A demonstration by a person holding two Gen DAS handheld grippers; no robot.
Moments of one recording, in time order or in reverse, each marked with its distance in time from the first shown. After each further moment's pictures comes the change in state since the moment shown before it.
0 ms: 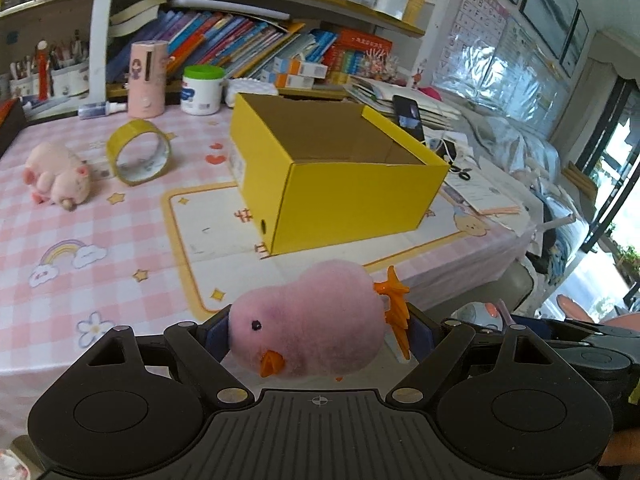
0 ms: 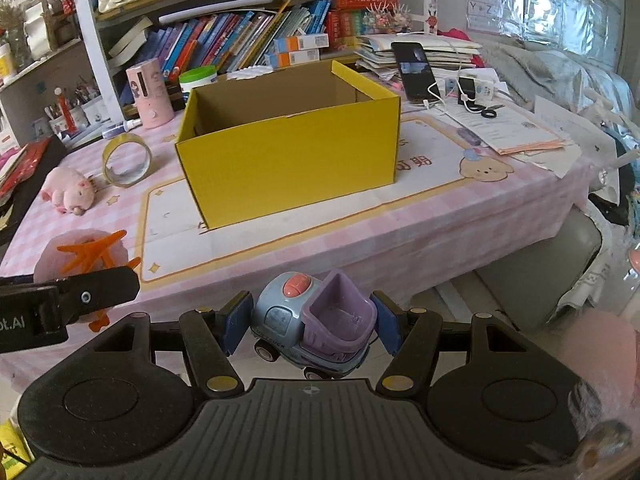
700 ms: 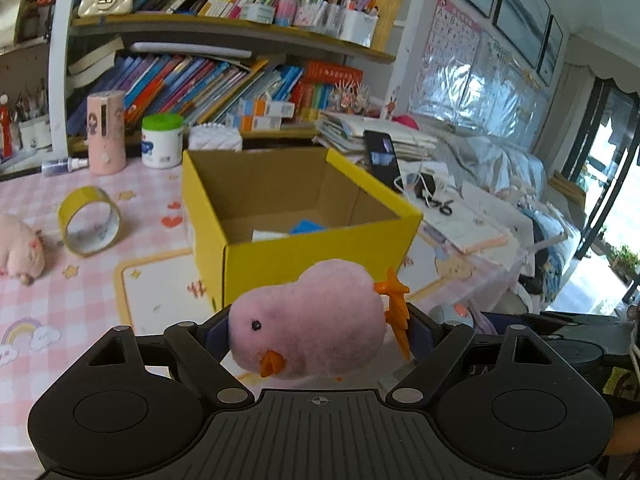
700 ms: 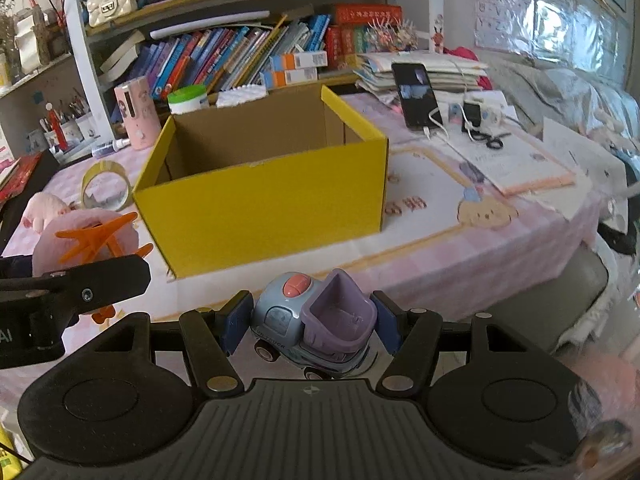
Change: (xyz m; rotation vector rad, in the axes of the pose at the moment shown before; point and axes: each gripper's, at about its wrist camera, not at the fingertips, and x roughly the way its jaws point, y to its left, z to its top) left arm 0.036 -0.040 0.046 0.066 -0.111 -0.020; right arm 0.035 -0.035 0.050 -0.033 -0.045 0.021
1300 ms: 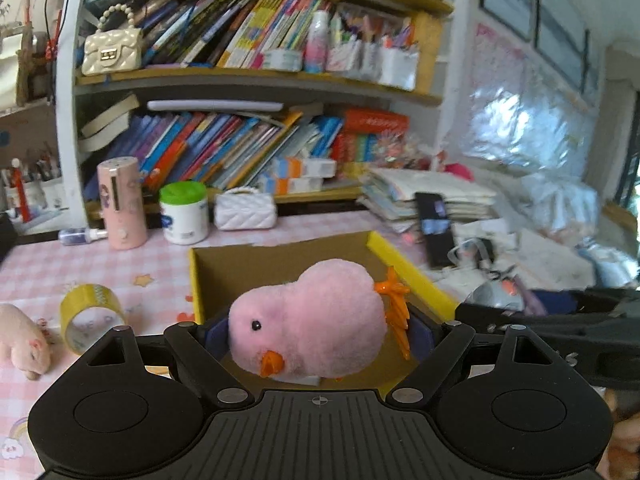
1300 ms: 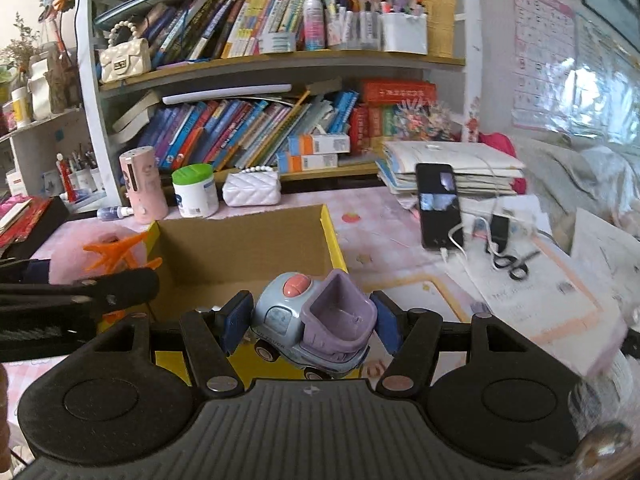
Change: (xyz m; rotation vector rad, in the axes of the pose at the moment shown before) left arm 0.076 -0.018 0.077 0.019 -0.110 0.193; right arm 0.048 -0.049 0.117 -0.114 -0.170 0.106
